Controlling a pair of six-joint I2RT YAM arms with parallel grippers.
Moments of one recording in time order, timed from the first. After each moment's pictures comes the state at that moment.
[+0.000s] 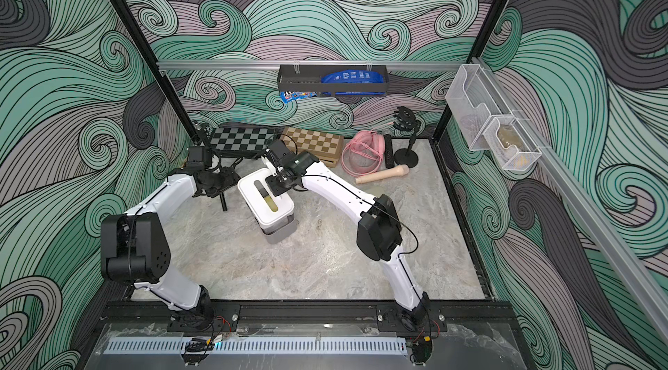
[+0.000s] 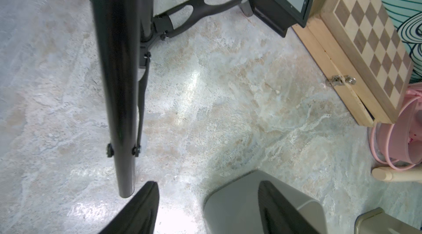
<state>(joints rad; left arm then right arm) 0.07 1.62 1.17 -0.54 0.17 -0.44 0.84 2.18 2.15 -0.98 -0.02 0.17</state>
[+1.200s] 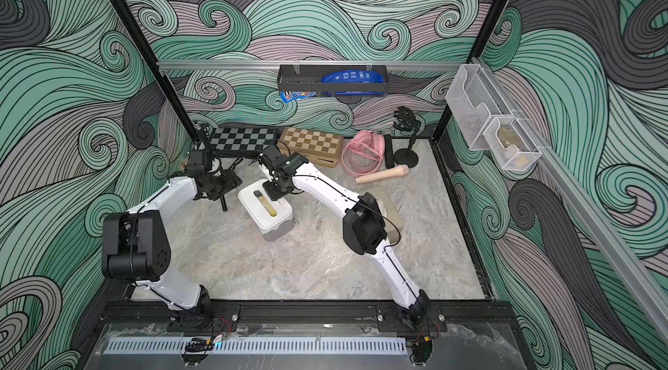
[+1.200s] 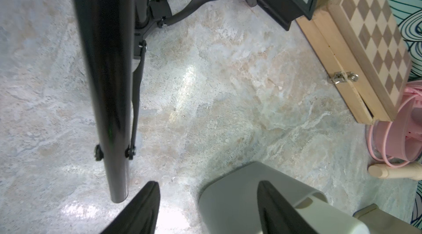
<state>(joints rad) 0.08 1.67 1.13 -0.49 0.21 -0.45 0.84 2.35 2.31 -1.08 -0.04 0.18</state>
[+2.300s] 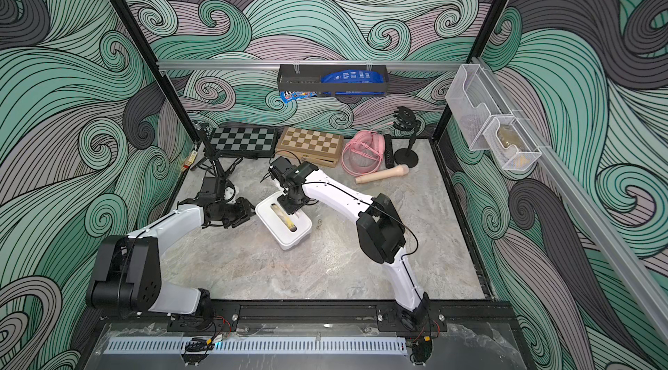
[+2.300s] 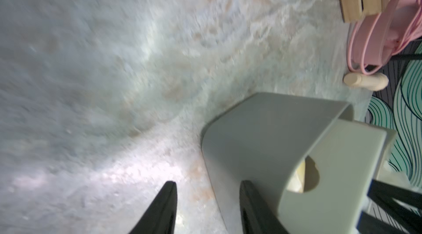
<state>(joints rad) -0.09 1.40 0.73 -0.43 0.44 -0.55 0.84 2.09 1.88 -1.08 0.02 0.10</state>
